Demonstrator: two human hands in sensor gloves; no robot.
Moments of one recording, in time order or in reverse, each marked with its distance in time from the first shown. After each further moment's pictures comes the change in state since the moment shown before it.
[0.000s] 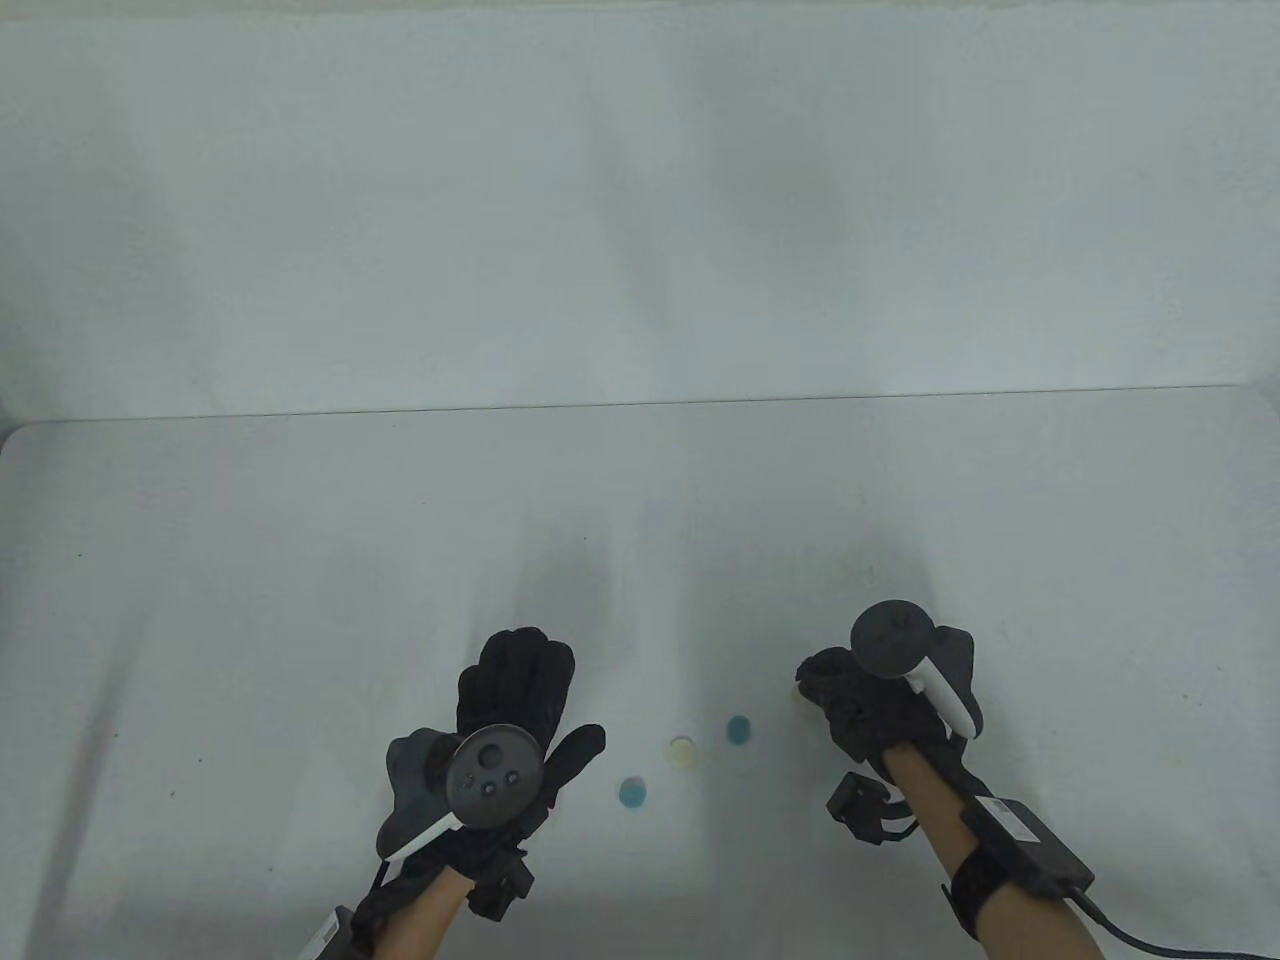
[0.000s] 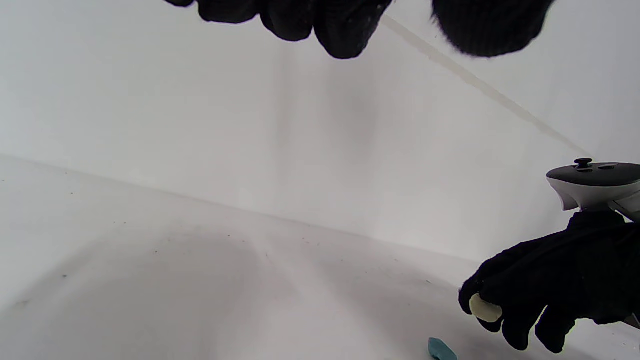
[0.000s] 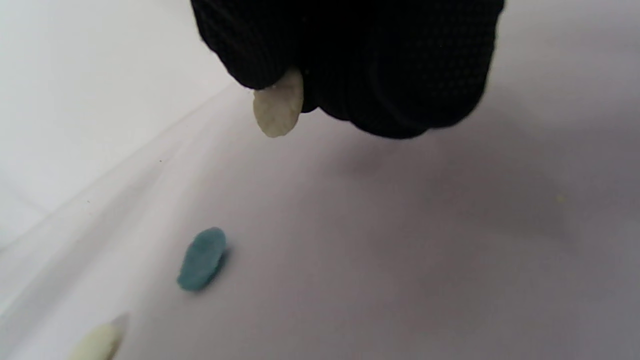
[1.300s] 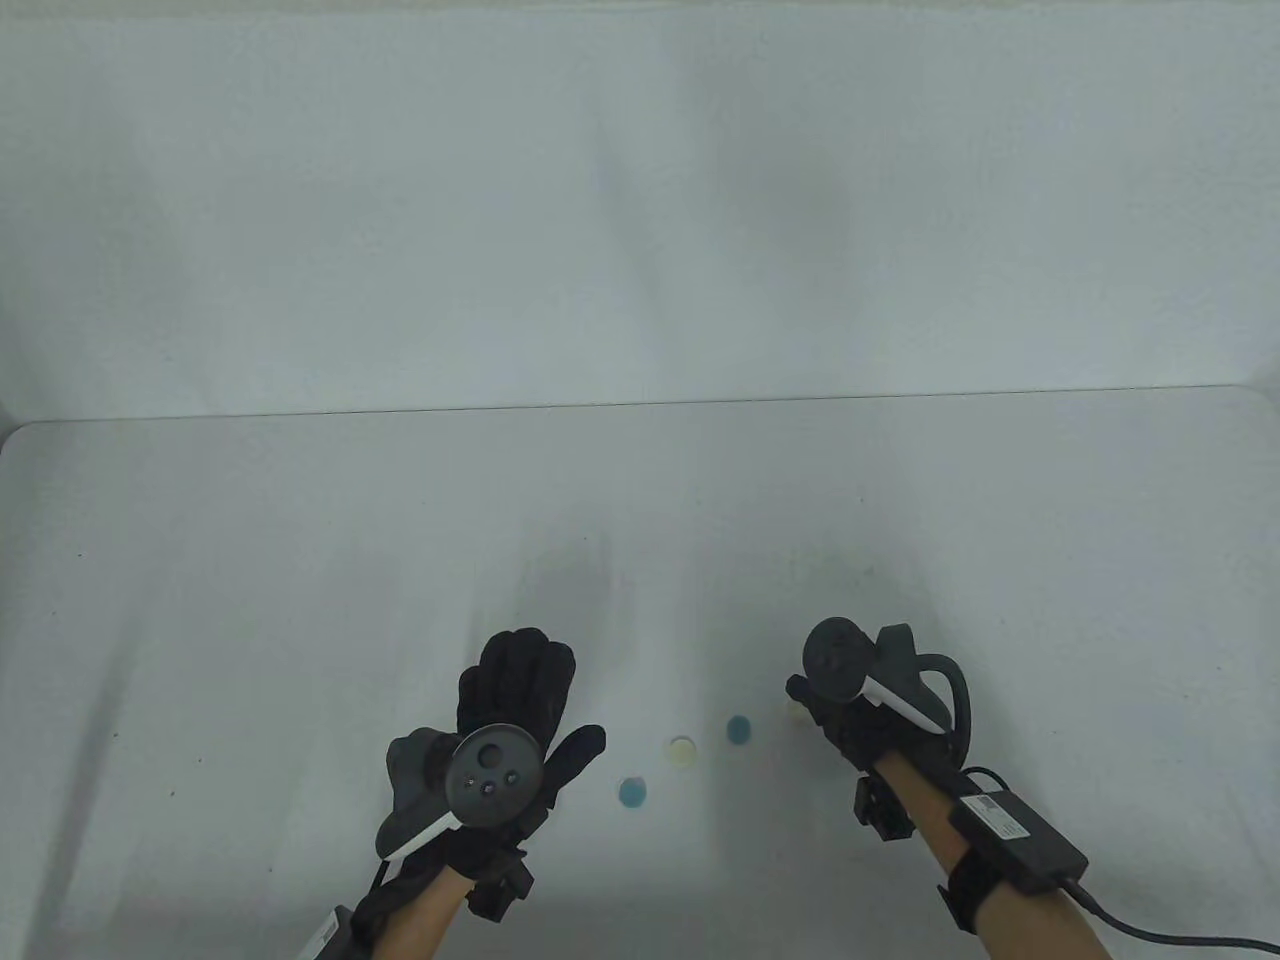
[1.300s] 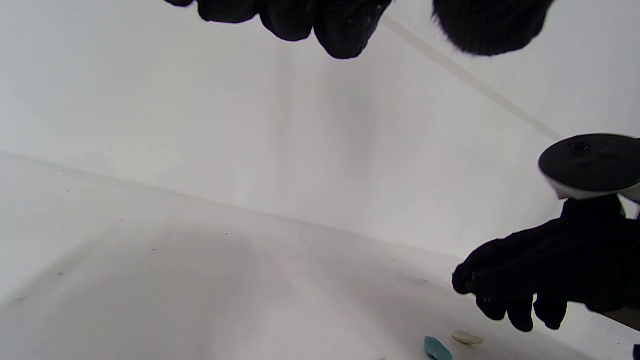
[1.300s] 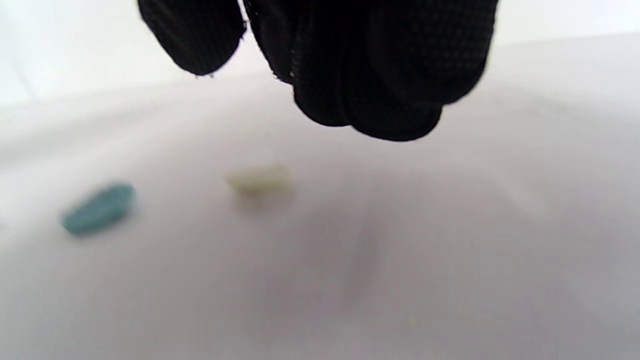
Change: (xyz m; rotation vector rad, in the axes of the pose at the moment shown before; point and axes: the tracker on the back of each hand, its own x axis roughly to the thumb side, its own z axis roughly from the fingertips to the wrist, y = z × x) left_hand 0.001 0.003 0.000 -0.001 -0.011 0.013; right_hand 0.027 -0.006 0.016 -0.108 -0.151 0.418
